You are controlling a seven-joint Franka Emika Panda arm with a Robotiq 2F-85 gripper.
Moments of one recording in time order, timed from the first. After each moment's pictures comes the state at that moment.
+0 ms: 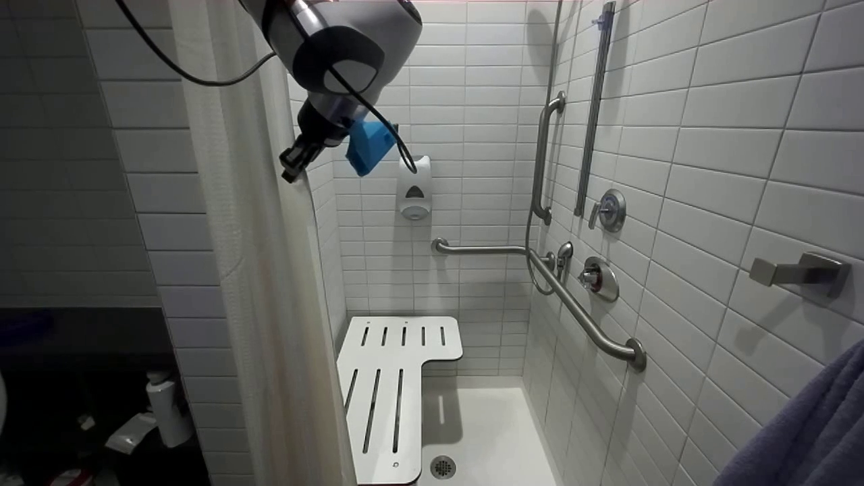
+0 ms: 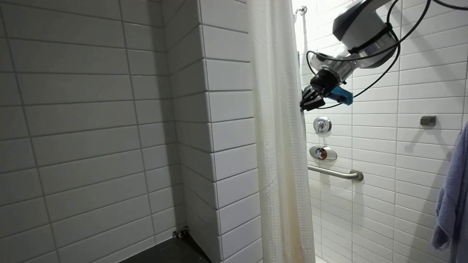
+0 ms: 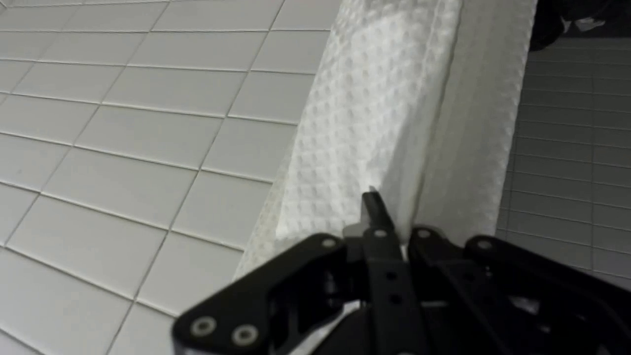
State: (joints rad) arm 1.06 -0.42 -1.22 -2.10 0.50 2.13 -1.99
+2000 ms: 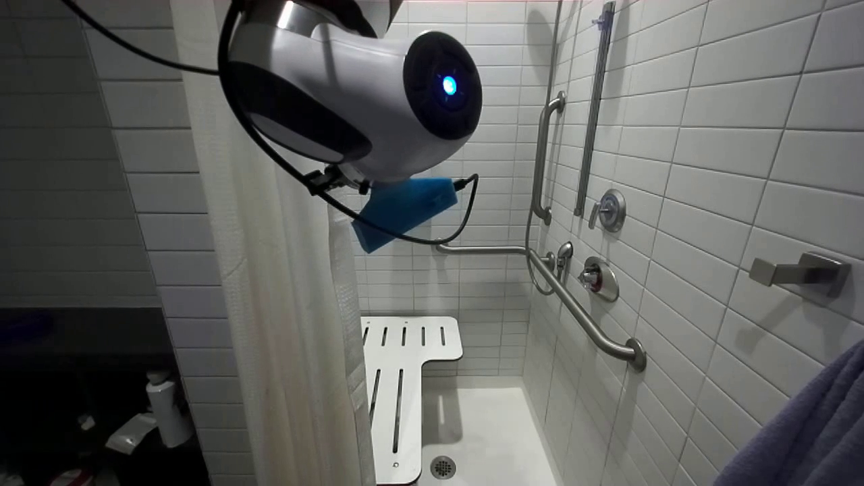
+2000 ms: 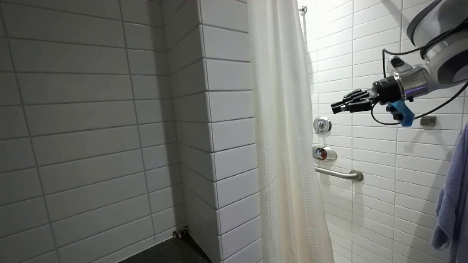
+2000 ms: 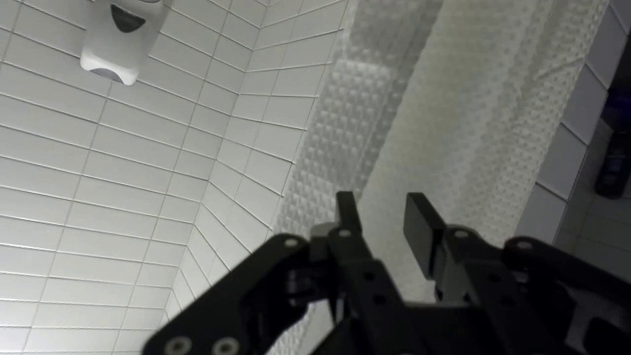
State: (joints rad) arm -0.13 -0.42 -0.46 -2.50 1.32 2.13 -2.39
